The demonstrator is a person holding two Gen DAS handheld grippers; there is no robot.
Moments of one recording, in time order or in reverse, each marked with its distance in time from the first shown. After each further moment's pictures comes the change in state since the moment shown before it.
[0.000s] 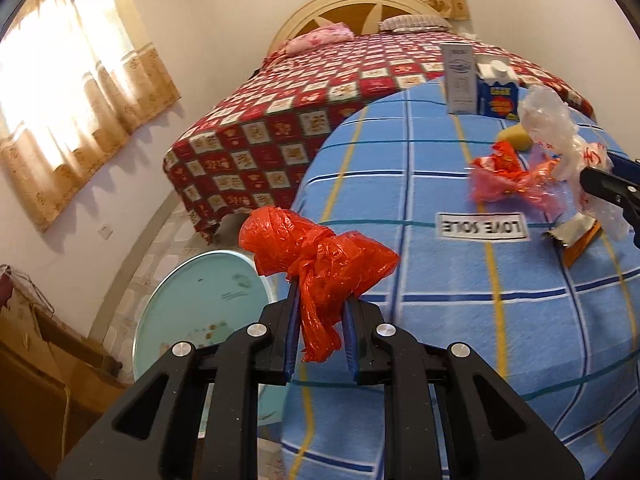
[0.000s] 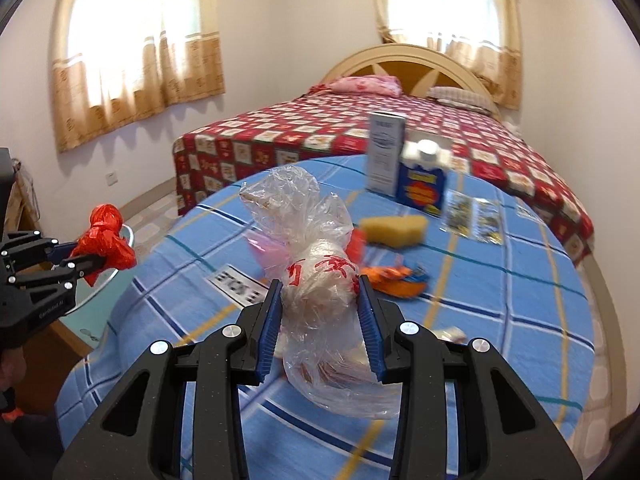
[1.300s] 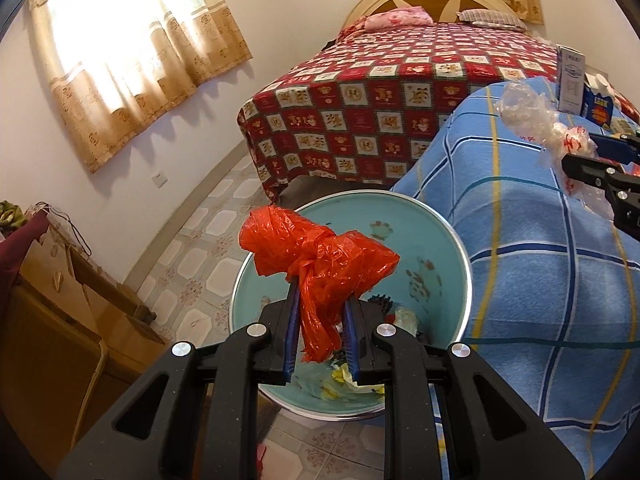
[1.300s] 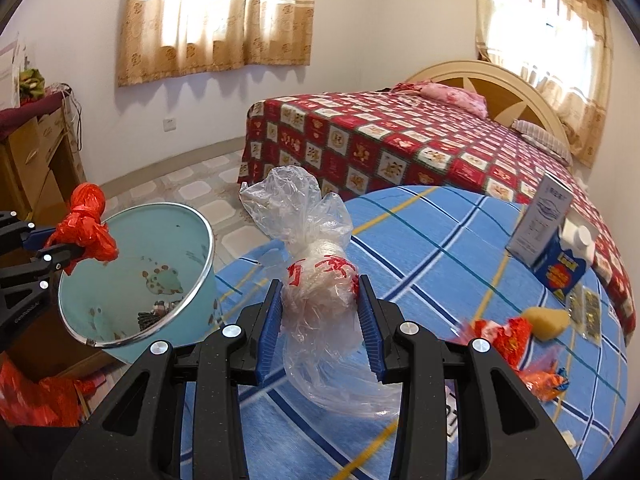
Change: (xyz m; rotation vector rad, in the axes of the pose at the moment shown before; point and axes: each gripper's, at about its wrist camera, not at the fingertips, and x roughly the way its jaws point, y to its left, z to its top) left arm 0.016 0.122 -0.049 -0.149 0.087 0.174; right arm 0.085 0.148 0.046 -0.259 0.063 0.146
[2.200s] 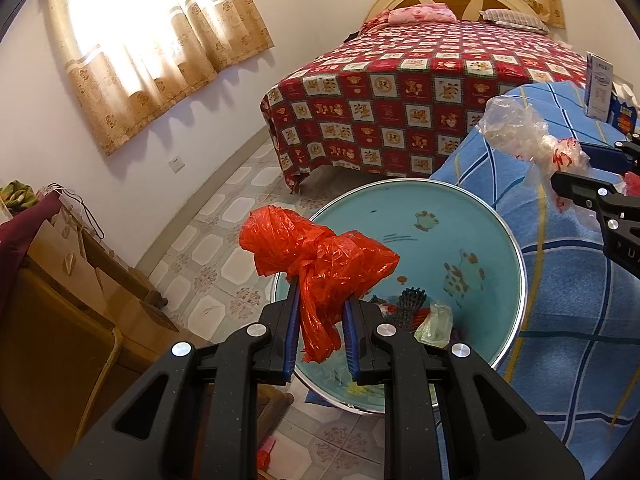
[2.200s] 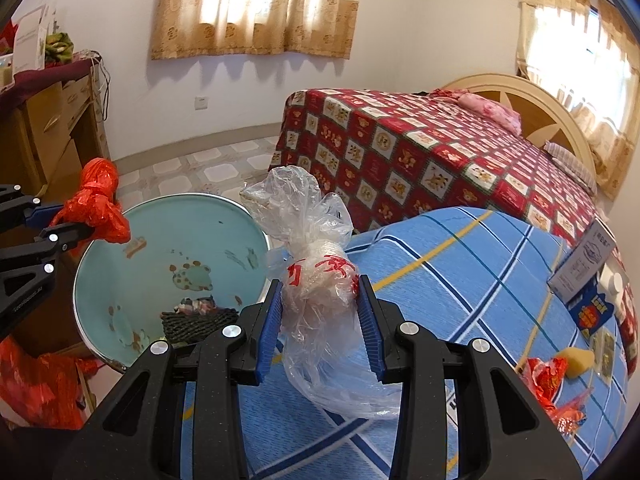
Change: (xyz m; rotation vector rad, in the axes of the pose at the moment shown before) left arm 0.014 0.032 -0.006 -0.045 0.031 0.048; right arm 0.025 0.056 0.020 -0.117 0.029 0.062
